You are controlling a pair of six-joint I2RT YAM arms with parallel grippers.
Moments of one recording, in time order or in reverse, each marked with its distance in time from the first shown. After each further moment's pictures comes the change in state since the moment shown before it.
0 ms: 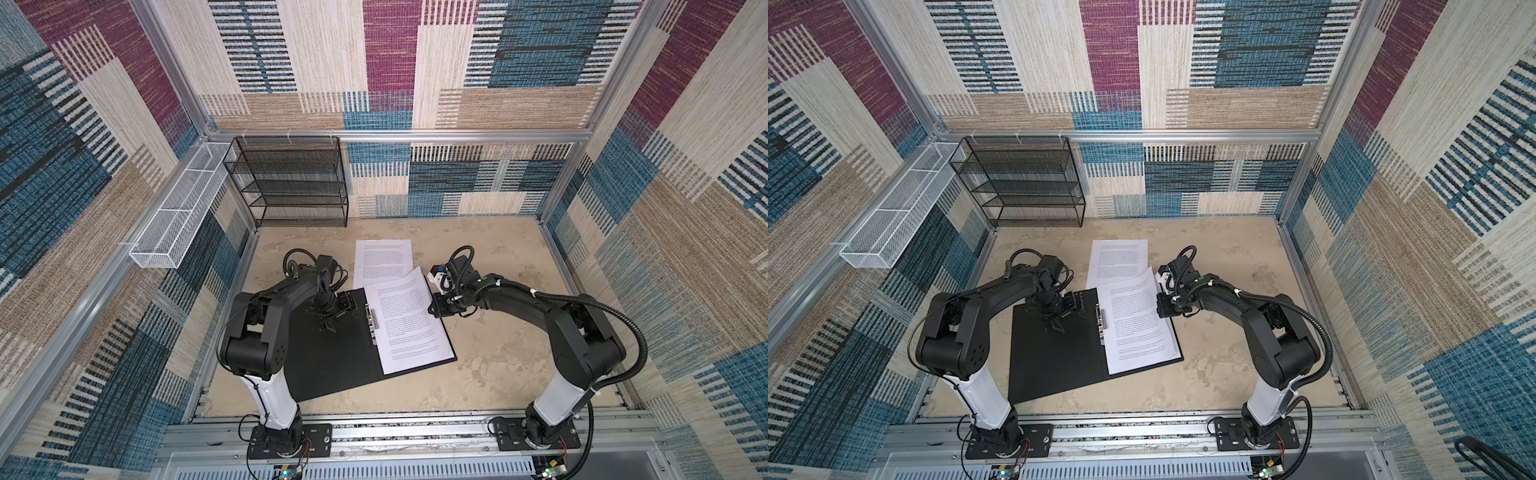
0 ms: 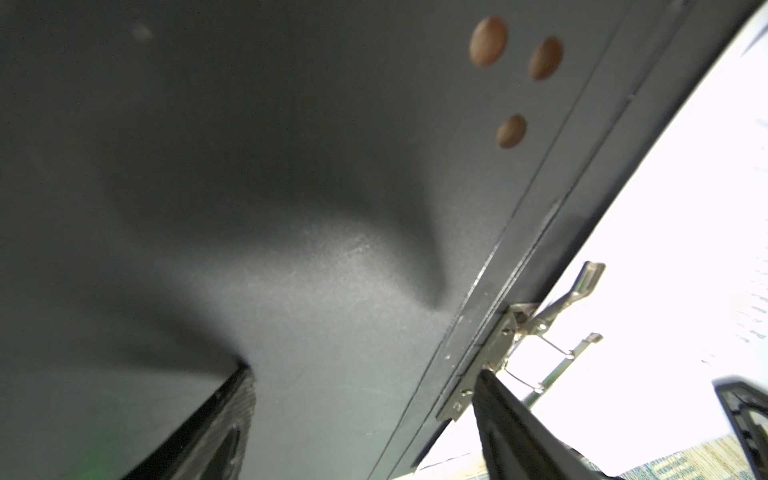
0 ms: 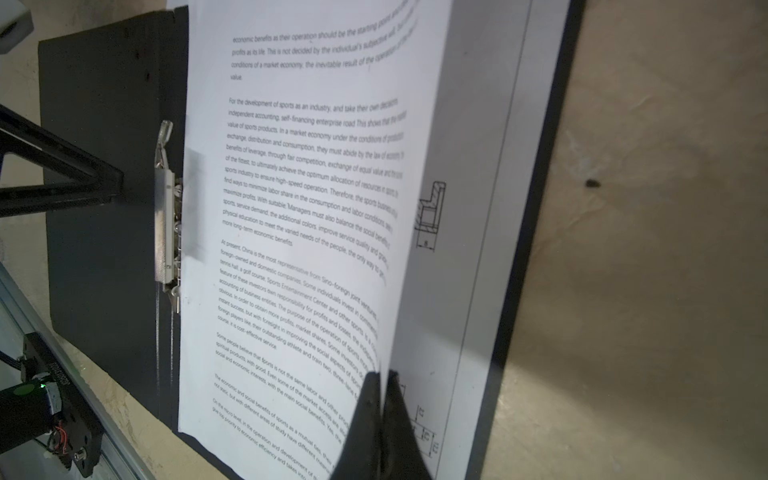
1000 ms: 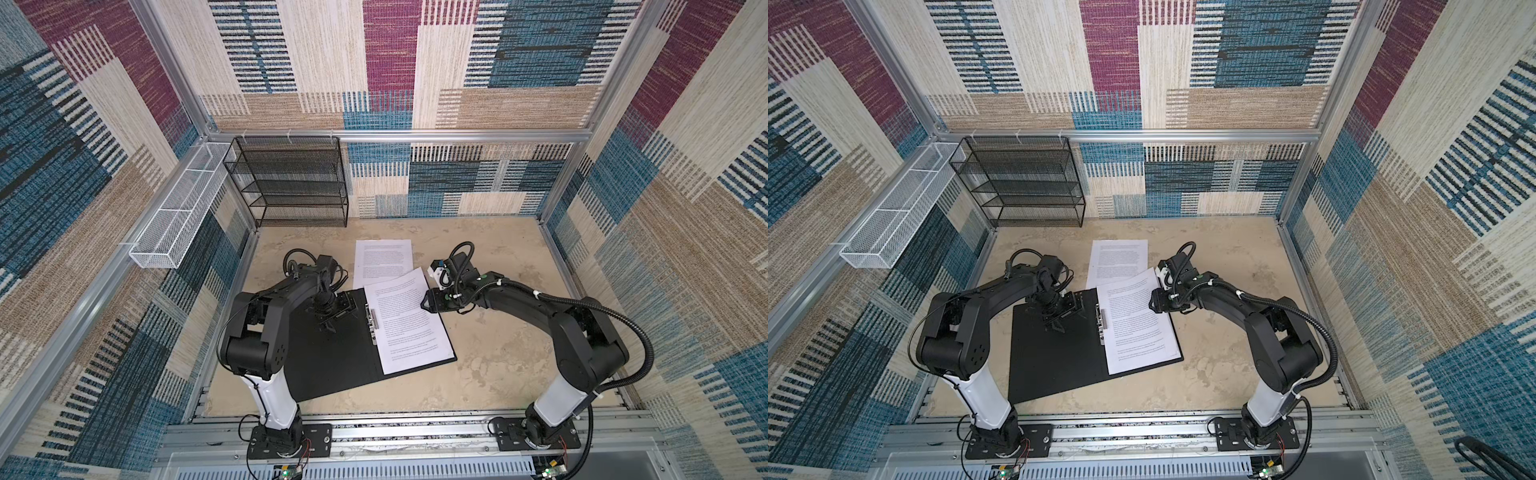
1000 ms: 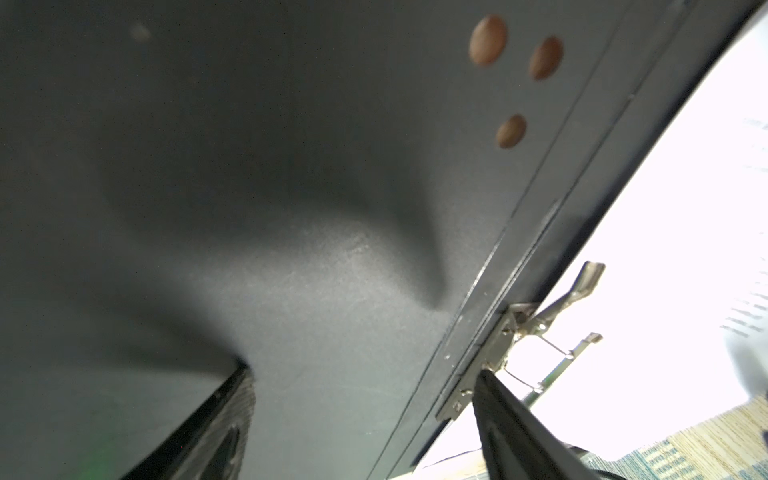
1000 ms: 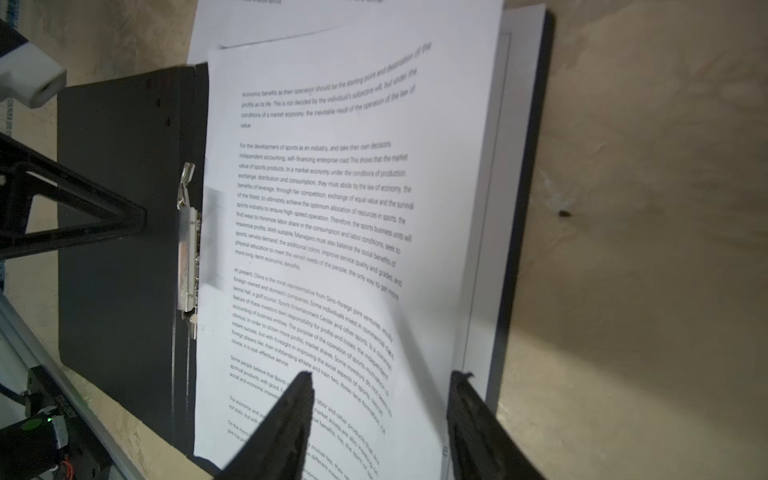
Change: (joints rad) left arm 0.000 0.001 0.004 -0.005 0.003 0.000; right arm 0.021 -0.035 0.034 -0.004 0.083 0.071
